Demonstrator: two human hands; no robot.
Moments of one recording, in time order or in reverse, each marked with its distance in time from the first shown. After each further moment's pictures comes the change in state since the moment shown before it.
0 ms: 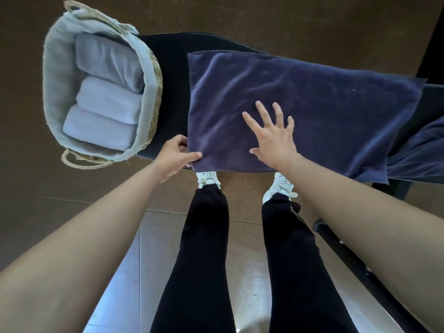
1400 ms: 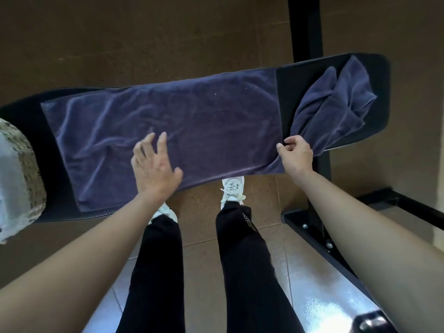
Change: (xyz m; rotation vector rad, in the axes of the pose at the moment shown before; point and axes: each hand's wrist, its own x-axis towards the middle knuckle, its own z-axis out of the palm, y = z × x) left_hand -0.008 0.108 0.225 1.064 0.414 0.530; right_hand -0.146 0.270 0.074 1.132 0.274 1.006
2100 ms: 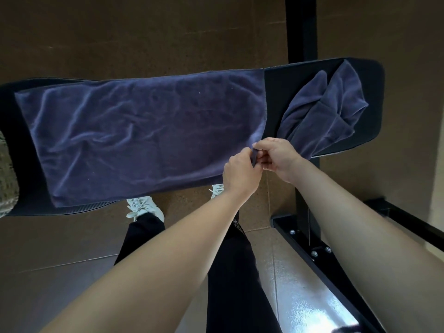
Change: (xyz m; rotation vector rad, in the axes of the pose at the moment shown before) left_hand -0.028 0.228 0.033 -0.598 -0.255 -0.042; right_hand 0.011 -0.032 -0.024 0.381 -0.580 0.171
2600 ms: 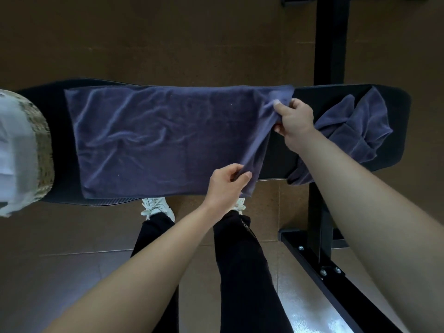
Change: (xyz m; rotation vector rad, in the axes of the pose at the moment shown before) left_hand -0.031 -0.052 -0.086 -0.661 -0.092 -0.094; right_hand 0.036 -0.093 0.044 0.120 0.242 -0.295
